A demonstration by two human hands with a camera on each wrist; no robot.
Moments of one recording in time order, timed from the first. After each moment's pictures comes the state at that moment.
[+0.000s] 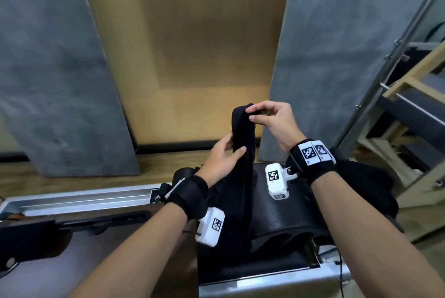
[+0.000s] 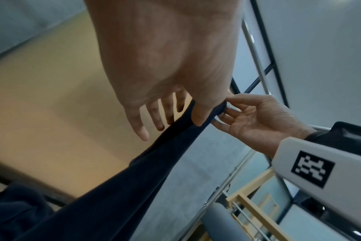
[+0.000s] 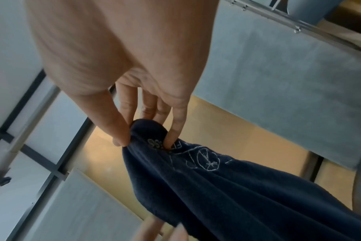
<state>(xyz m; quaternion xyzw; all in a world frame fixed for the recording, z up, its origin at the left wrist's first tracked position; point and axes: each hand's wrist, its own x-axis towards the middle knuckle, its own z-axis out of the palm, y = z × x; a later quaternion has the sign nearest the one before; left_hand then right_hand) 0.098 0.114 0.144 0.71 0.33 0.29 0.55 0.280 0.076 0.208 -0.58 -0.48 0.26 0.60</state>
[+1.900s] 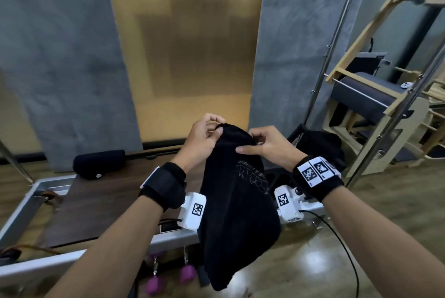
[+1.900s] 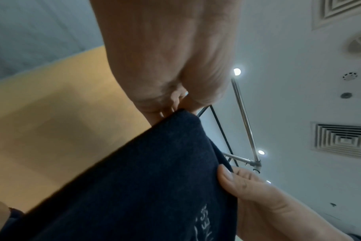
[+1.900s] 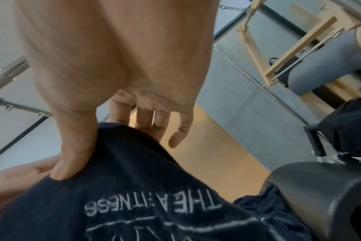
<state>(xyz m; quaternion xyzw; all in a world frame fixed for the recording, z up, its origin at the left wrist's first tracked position) -0.207 -0.170 0.224 0.74 0.22 0.36 0.52 -0.009 -0.282 0.222 -0.60 -0.57 0.32 0.46</state>
